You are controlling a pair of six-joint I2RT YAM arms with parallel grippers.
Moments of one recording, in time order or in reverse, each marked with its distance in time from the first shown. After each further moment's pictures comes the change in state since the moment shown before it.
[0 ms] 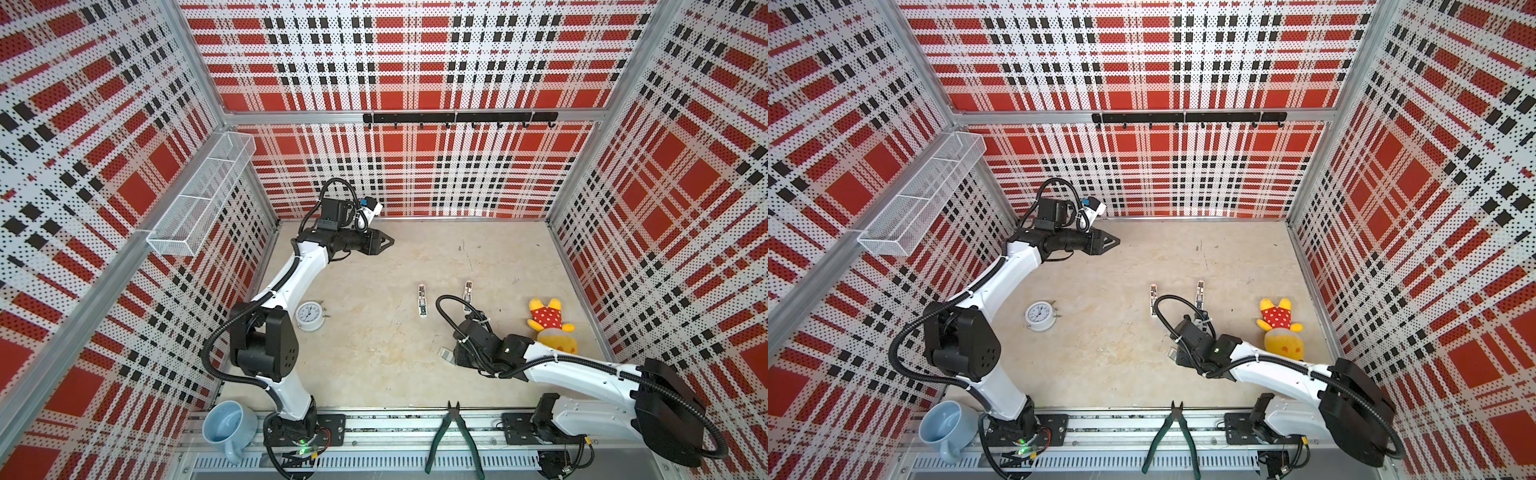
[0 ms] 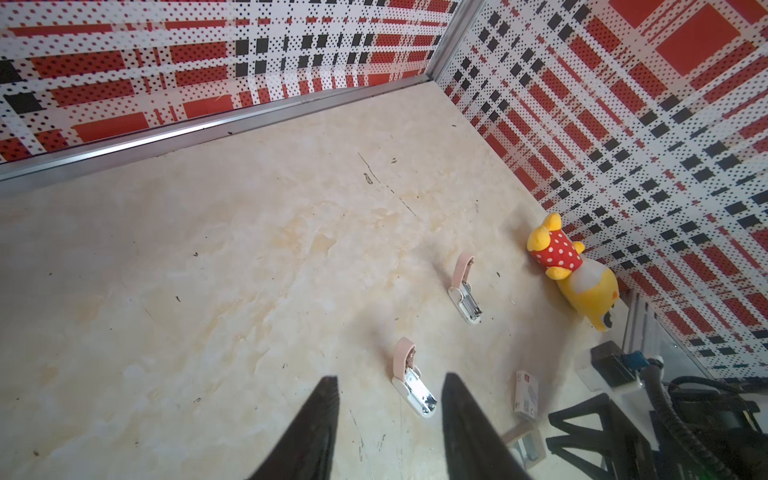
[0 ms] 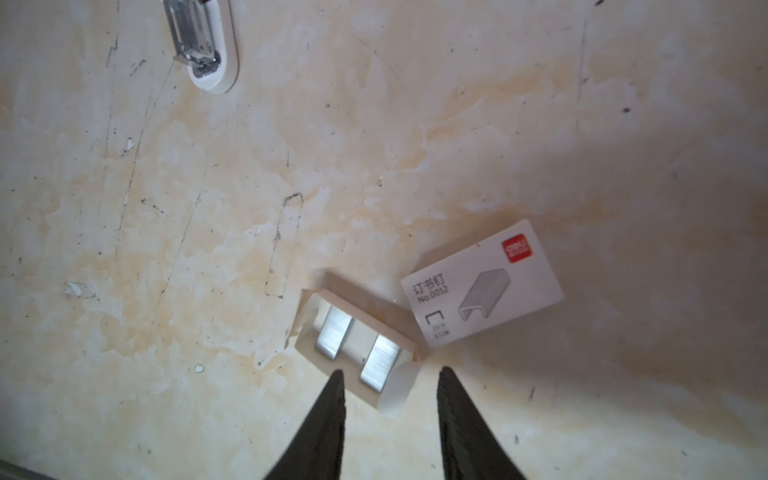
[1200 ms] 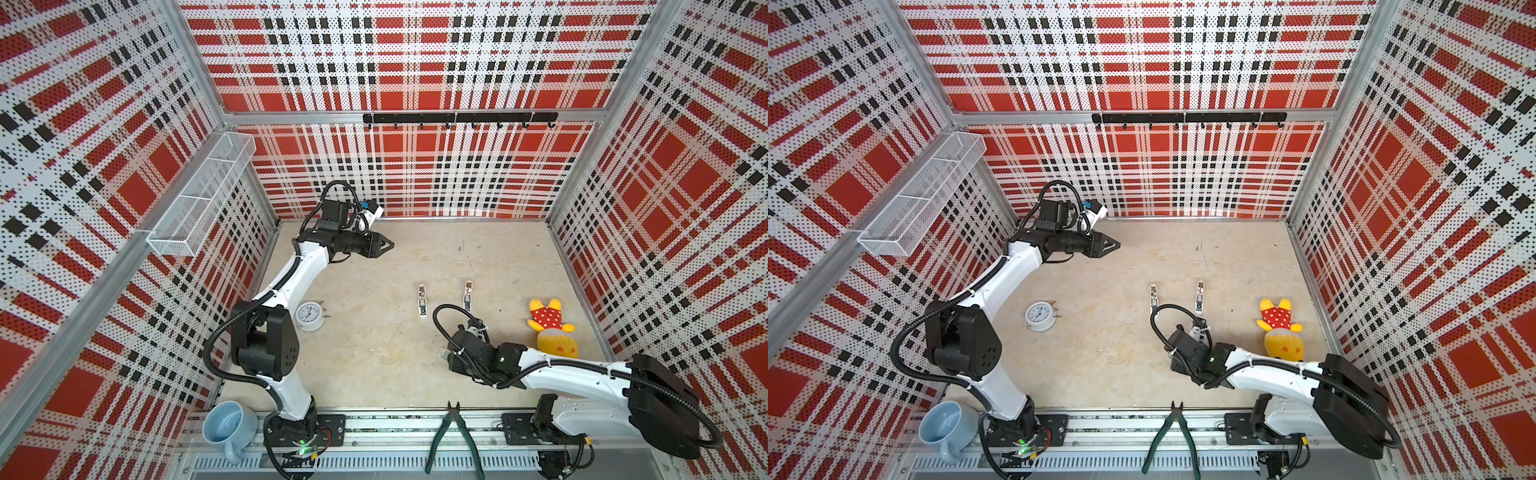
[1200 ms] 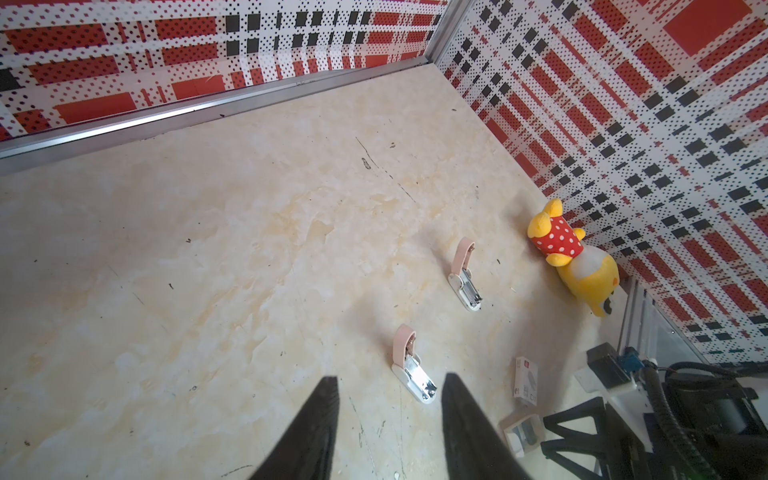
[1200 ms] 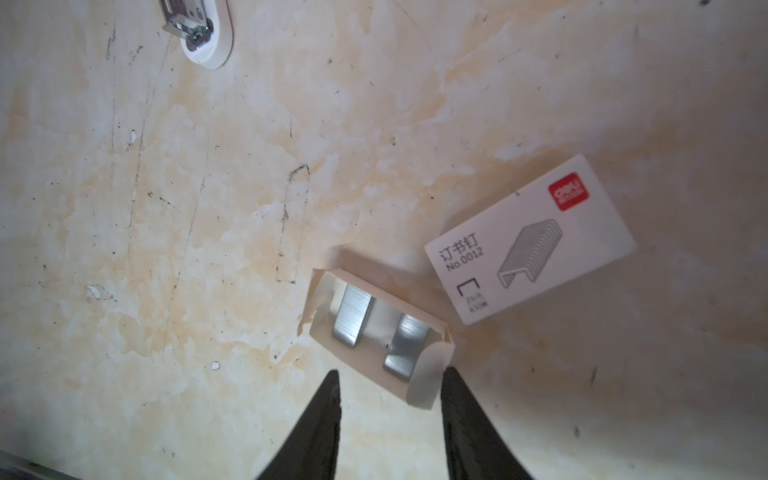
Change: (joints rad) left arm -0.006 0.006 0.000 -0.035 0.003 0.033; right arm 0.087 0.029 -0.026 0.047 0.045 0.148
